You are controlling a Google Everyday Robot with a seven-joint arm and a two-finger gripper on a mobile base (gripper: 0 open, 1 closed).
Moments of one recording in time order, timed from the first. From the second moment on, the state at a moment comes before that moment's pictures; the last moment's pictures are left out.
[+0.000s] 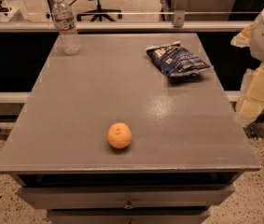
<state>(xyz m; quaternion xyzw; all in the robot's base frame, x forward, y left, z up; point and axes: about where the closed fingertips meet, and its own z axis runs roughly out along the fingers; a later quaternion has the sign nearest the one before) 0.438 -0.216 0.977 -0.60 0.78 -0.04 0.16</state>
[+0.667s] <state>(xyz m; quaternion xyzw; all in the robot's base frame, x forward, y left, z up) 0.479 -0.209 0.963 -0.59 0.78 -0.03 0.20</state>
